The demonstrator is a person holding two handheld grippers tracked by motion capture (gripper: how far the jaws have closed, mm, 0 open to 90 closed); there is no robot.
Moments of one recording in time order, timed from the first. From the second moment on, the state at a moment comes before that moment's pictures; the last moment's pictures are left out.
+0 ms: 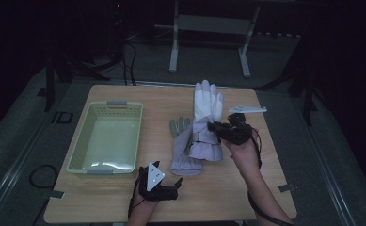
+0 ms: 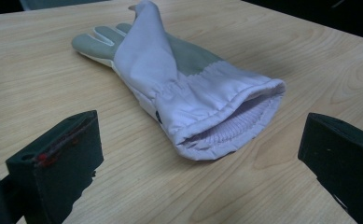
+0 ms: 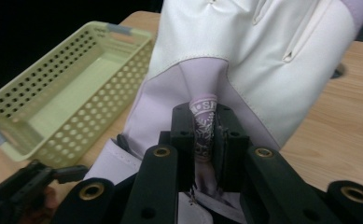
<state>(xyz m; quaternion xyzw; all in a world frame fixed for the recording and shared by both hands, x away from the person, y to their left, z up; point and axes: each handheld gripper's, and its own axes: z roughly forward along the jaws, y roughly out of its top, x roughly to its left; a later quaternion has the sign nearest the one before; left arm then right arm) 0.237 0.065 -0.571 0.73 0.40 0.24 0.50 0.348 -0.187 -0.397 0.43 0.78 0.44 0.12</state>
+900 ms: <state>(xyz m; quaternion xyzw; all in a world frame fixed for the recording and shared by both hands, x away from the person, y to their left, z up) 0.237 0.066 -0.572 0.73 0.40 0.23 0.51 0.374 -0.122 -0.502 0.47 0.82 0.31 0.10</state>
